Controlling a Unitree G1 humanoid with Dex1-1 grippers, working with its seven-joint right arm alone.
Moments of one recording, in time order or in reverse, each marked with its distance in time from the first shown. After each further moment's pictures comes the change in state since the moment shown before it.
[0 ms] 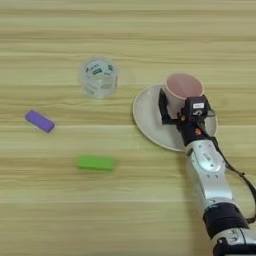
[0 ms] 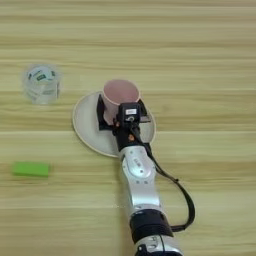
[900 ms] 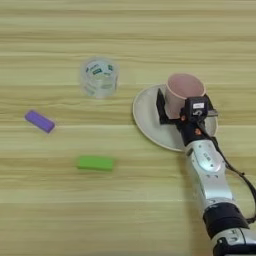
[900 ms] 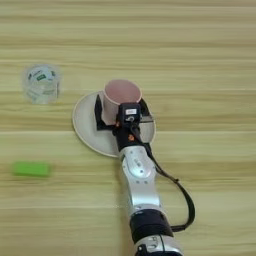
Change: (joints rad) arm 0.000 0.000 0.000 0.000 -0.001 0.000 -0.008
